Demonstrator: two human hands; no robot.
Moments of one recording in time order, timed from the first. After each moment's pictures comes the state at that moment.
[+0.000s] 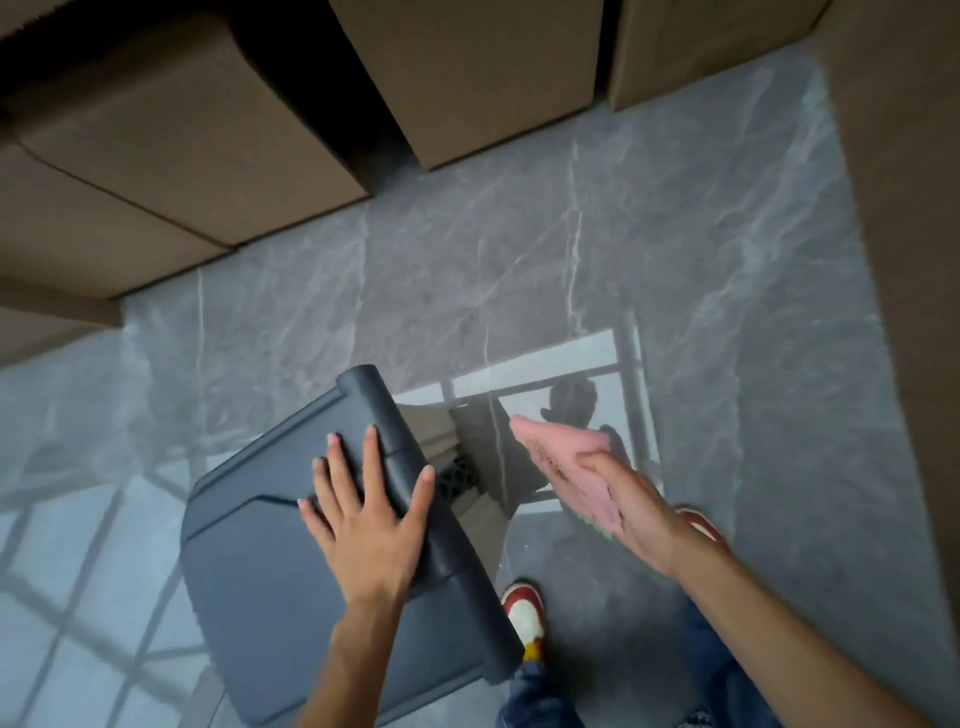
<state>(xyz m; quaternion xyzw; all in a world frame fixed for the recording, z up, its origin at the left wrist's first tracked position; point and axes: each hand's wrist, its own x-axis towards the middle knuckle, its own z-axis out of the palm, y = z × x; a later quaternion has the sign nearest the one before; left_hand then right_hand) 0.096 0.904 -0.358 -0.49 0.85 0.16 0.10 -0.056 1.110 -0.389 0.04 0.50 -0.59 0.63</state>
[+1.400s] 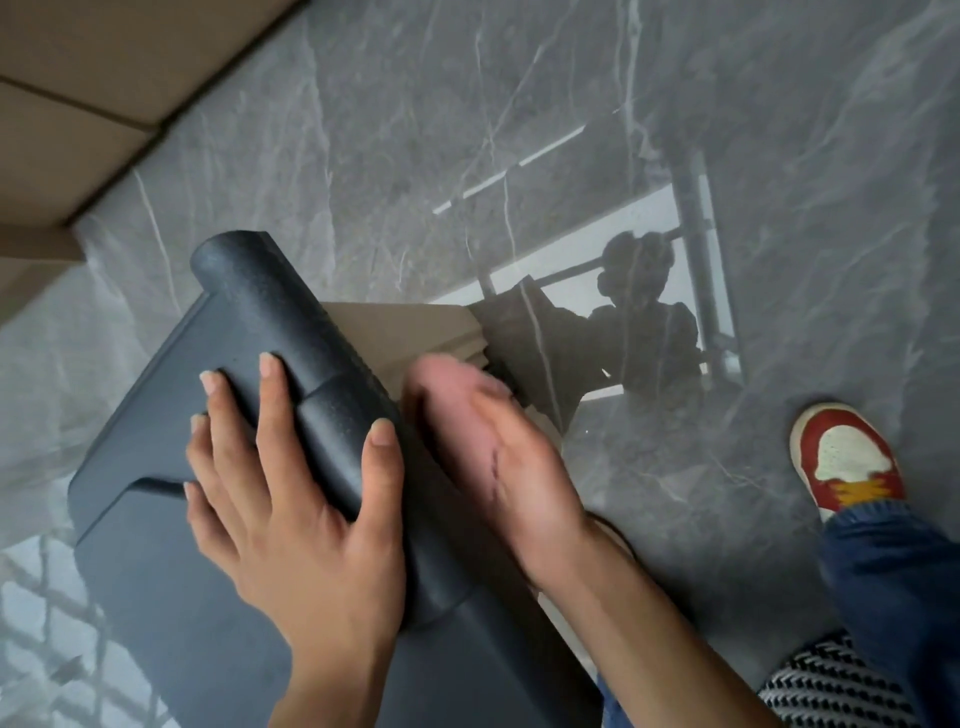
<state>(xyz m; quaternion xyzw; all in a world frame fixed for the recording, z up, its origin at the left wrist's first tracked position) 0.103 0.910 -0.393 -0.48 0.88 0.05 -0.01 0.053 0.979 -0.481 0.29 0.23 -0.71 0.60</state>
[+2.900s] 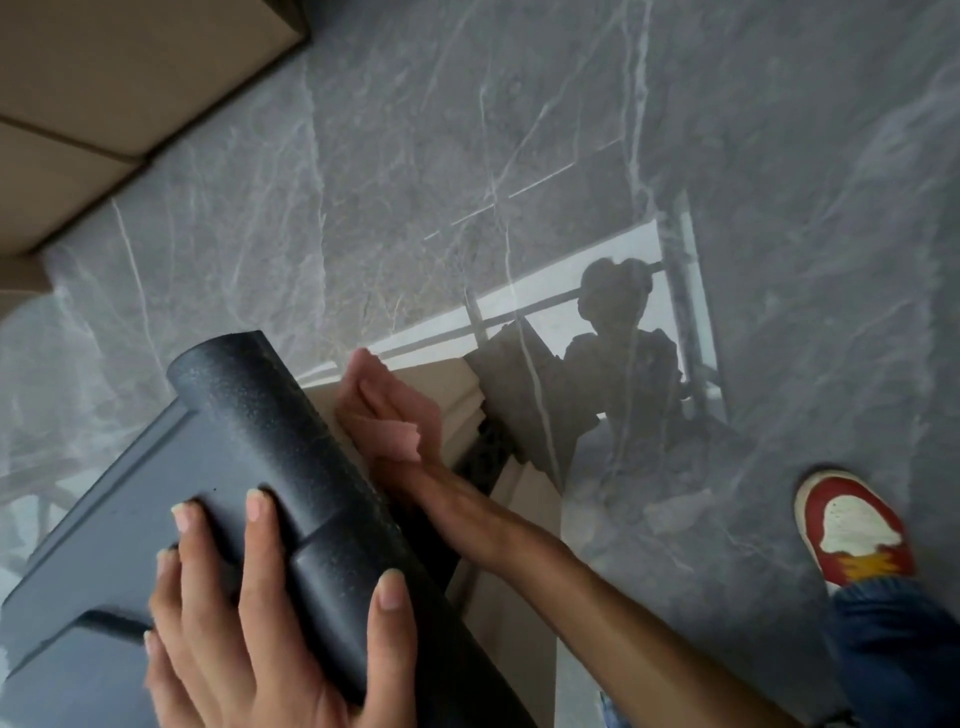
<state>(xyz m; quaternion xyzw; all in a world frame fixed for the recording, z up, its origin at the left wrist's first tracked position) 0.102 0.907 -0.398 -0.42 0.91 -0.01 0.00 0.026 0.921 -0.539 -0.10 0.43 -0.66 0.60</state>
